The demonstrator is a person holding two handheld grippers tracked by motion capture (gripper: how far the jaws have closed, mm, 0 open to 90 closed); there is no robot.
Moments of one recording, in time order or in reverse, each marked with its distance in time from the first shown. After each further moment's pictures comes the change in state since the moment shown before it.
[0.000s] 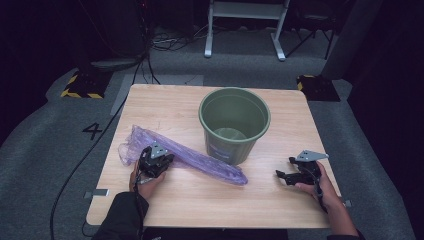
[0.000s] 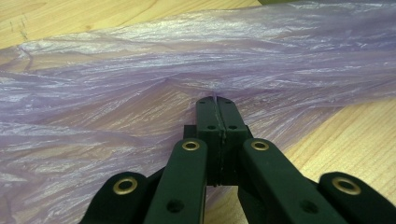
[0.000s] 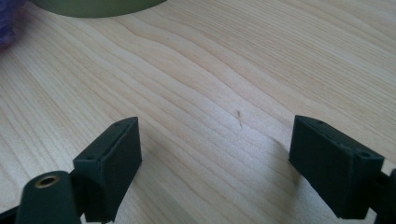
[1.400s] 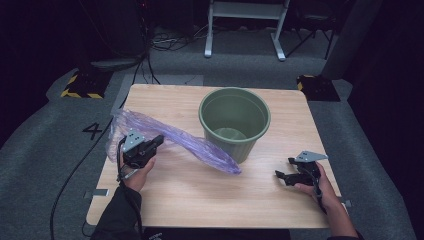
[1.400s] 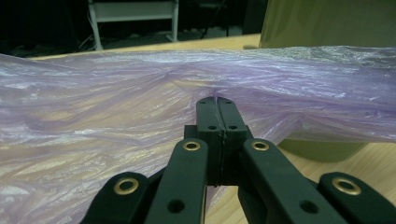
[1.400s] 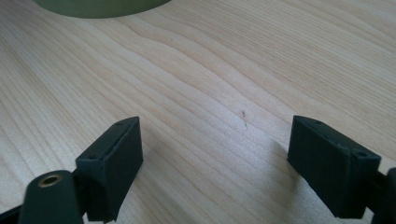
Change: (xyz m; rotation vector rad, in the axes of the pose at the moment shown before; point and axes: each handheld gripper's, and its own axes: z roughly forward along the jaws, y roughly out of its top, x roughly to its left) left arm 0.020 0.031 -0.063 -0.352 0.008 -0.148; right arm 0.003 0.000 0.000 -0.003 -0.003 -0.001
